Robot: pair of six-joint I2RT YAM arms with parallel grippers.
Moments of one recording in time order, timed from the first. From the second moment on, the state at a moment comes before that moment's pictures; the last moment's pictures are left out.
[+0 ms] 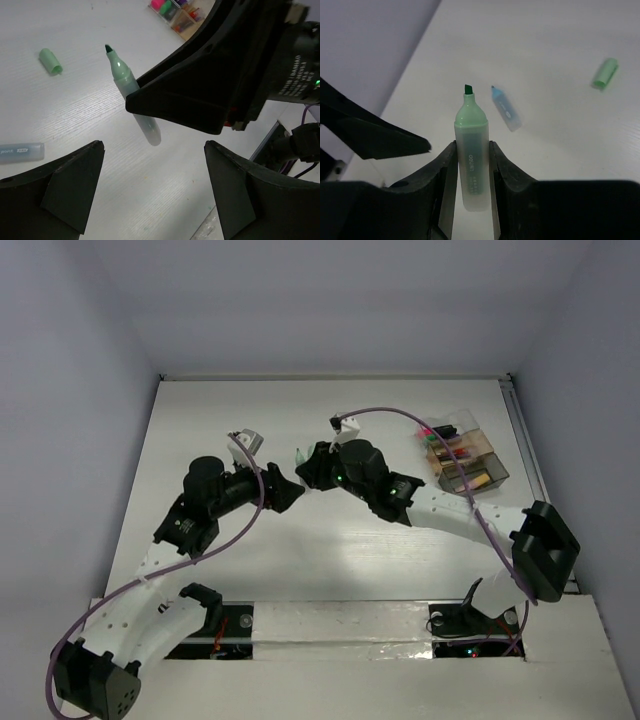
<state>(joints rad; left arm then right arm) -0.41 0.80 0.67 -0.15 0.43 -0.35 0.93 1.52 1.08 0.12 0.17 0.60</state>
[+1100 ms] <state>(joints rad) -0.37 0.76 0.67 -0.15 0.38 -0.37 1.03 1.54 1.09 0.40 0.17 0.70</state>
